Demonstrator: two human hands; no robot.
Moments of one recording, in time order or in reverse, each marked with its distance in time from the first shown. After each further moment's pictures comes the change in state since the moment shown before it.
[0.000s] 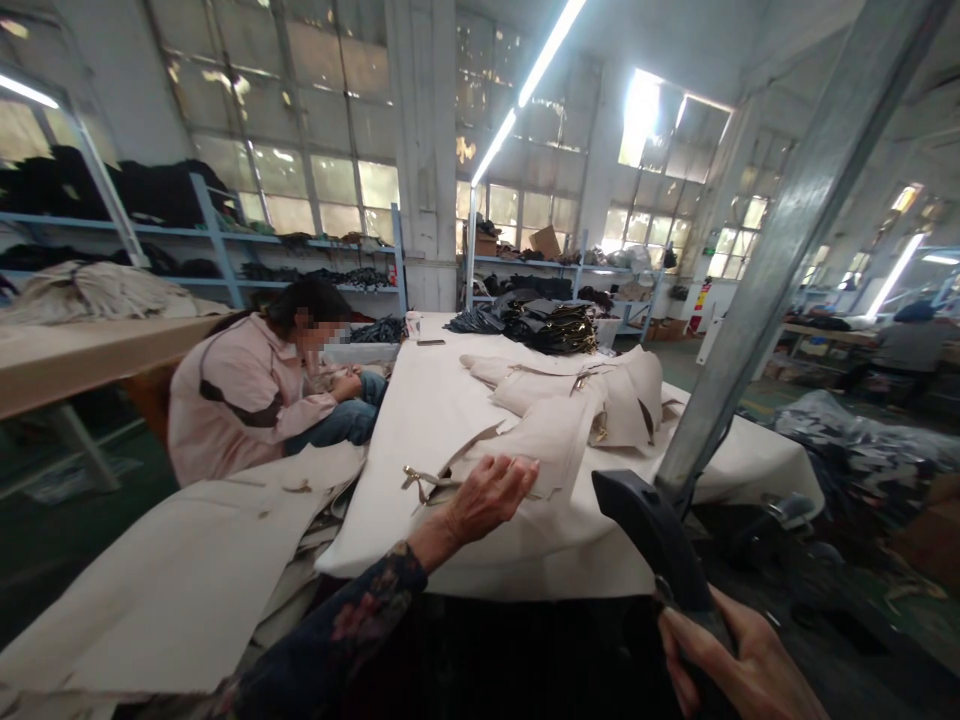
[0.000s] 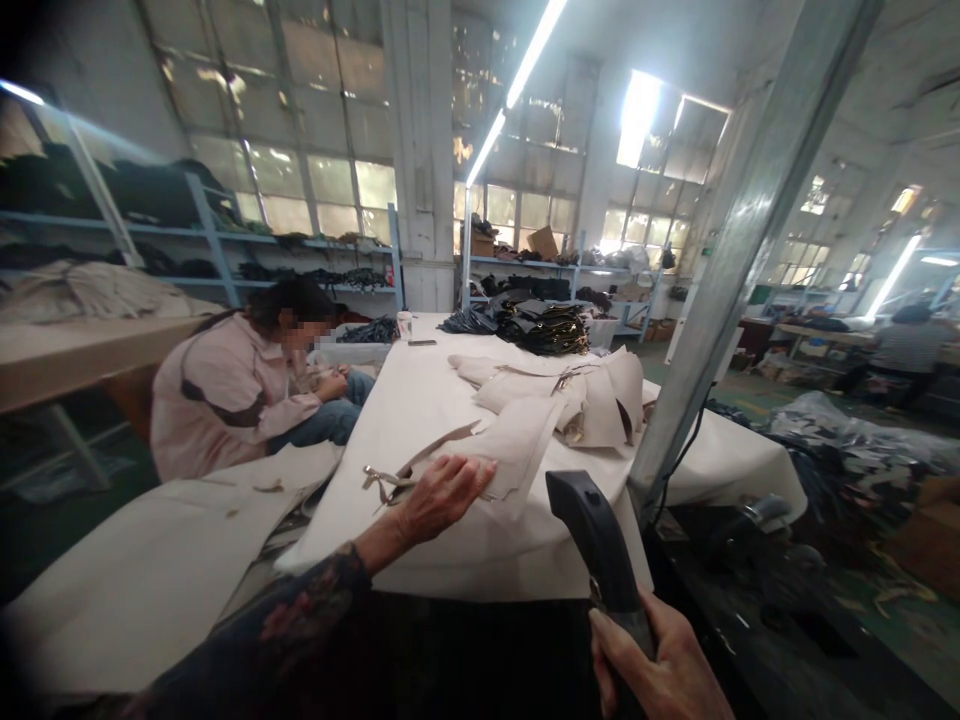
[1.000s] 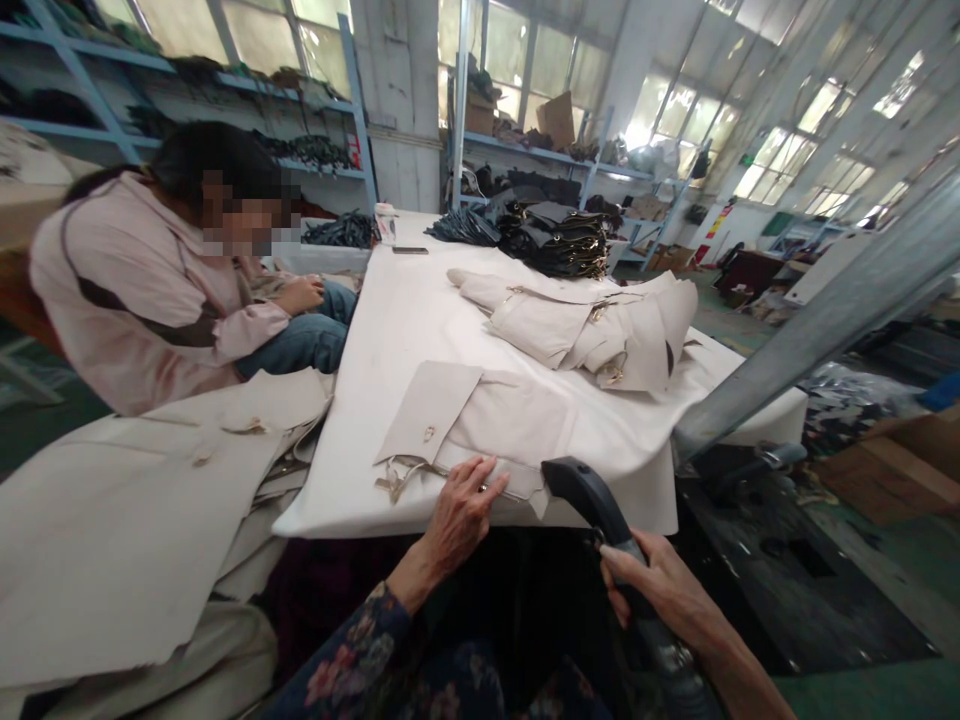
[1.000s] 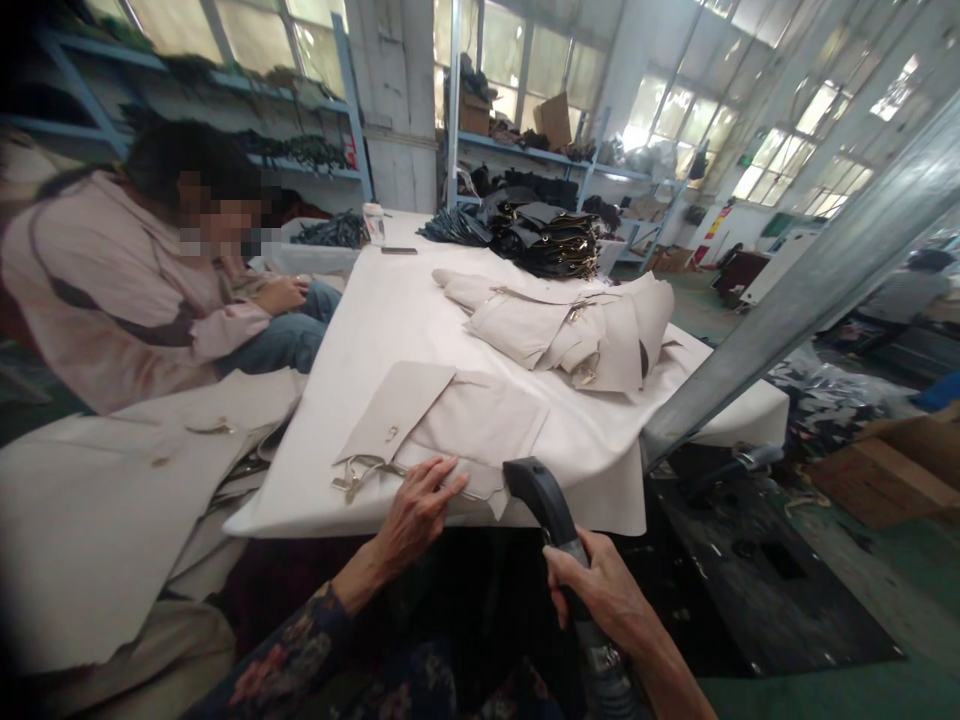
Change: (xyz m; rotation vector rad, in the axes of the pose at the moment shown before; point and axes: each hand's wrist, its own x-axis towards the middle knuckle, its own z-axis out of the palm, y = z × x) left_hand -0.079 0.038 0.108 -0.497 0.002 -0.399; right_hand 0.087 0.042 0.052 0.197 -0.261 0.210
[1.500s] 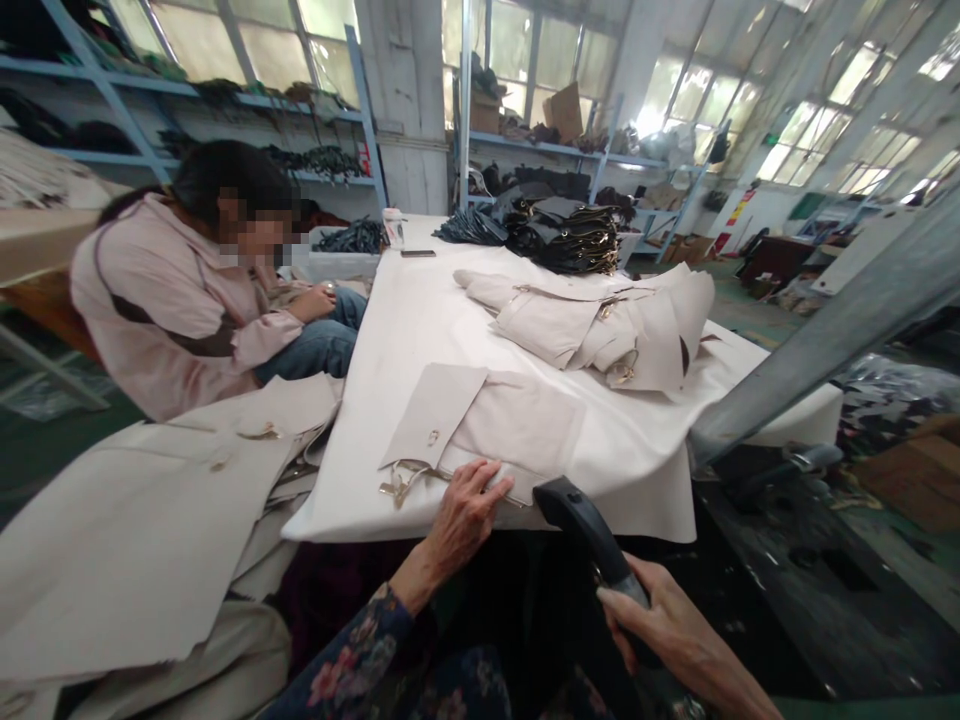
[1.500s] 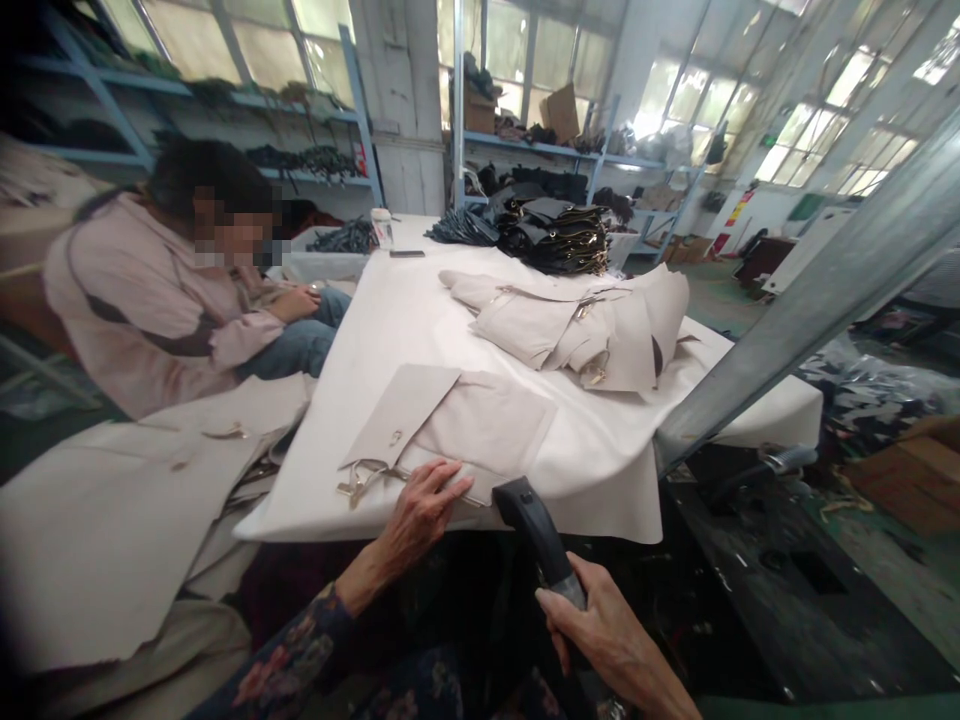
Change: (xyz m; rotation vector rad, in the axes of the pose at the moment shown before) left_hand 0.006 -0.003 -0.001 -0.055 0.019 -0.005; right_hand -0.010 0.007 0.008 -0.051 -0.099 0.015
